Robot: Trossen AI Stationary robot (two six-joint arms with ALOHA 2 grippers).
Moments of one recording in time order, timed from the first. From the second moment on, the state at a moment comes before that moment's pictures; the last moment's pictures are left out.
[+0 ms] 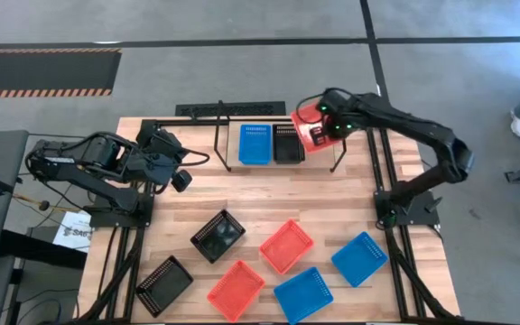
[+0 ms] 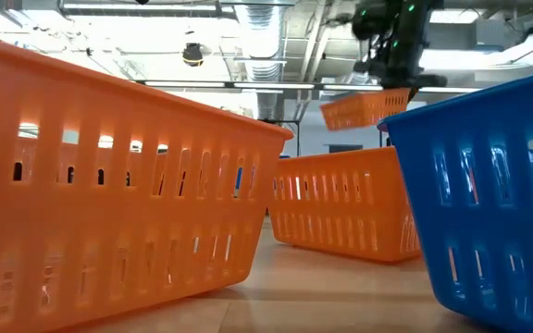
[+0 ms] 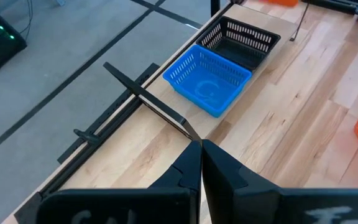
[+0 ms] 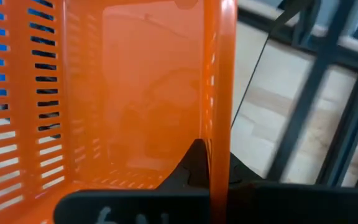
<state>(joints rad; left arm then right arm) -0.20 1.14 1.50 -1.37 -0.72 -0.64 -0.58 1.45 1.36 -1.14 0.18 0.59</state>
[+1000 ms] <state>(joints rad) -0.20 1.14 1.50 -1.37 -0.72 -0.61 -0.59 1.65 1.35 -1.24 0.37 0.71</state>
